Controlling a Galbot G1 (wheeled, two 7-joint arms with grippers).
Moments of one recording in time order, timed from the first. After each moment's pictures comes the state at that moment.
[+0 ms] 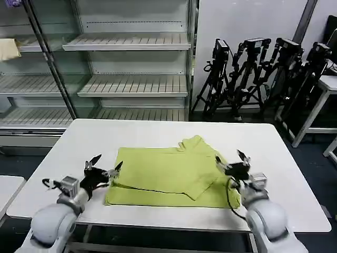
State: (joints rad) left arm 1.11 -1.06 -0.49 -1.92 -0.38 0.51 0.08; right arm -0.90 1.23 0.28 1.80 0.35 -0.46 0.17
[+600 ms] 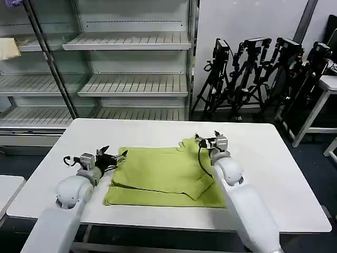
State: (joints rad) left arm 0.83 -1.09 -0.34 -1.60 -0.40 0.56 0.07; right arm -0.55 1.37 0.16 1.34 0.36 -0.52 0.21
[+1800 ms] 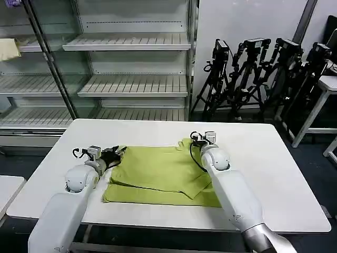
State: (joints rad) left arm 0.72 -1.11 -0.29 -1.44 -0.43 0.58 0.11; right arm -0.47 1.40 0.12 1.16 0.44 -0.55 0.18
